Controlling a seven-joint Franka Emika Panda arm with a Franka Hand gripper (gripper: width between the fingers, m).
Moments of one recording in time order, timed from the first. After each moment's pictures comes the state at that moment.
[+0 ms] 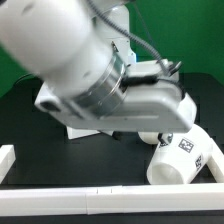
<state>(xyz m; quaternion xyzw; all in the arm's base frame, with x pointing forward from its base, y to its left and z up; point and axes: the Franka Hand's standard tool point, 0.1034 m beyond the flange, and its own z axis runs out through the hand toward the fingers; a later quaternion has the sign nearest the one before) 0.621 0.008 0.071 -0.89 0.25 0.33 0.19</state>
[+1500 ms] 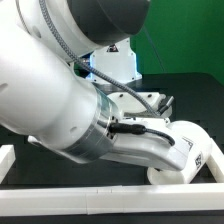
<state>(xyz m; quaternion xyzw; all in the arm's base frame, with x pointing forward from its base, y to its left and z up) 0.633 0.009 0.040 -0.88 0.27 0.34 0.20</state>
